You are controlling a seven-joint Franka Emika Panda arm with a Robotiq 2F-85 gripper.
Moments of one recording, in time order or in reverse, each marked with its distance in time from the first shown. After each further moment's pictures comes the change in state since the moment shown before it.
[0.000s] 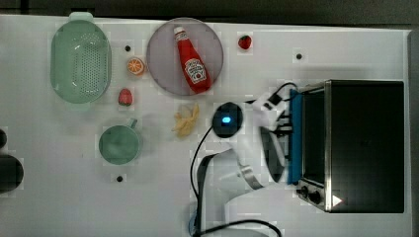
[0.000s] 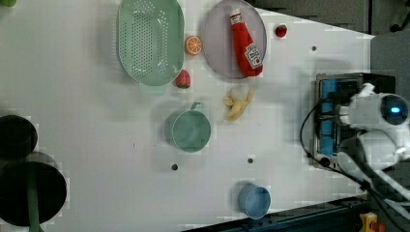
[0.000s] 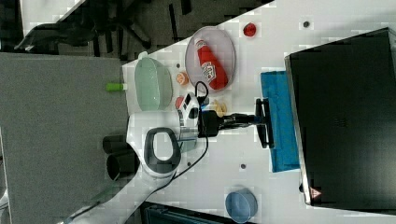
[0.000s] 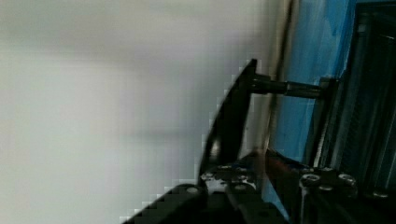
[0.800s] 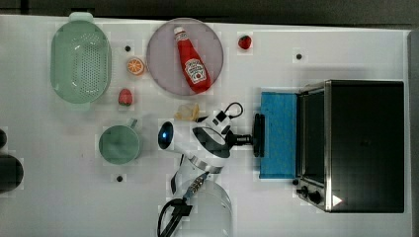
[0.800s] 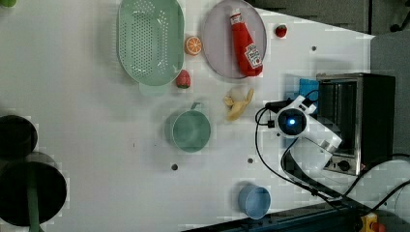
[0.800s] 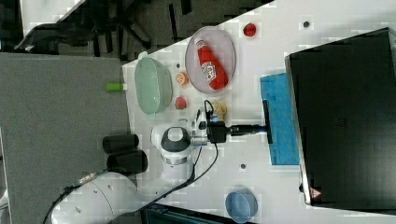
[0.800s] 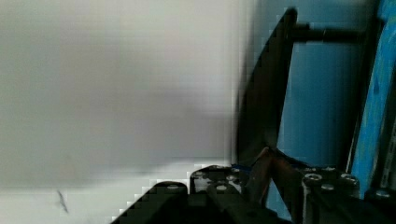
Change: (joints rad) arm 0.165 0.301 0.043 0.033 -0.292 -0.038 0.597
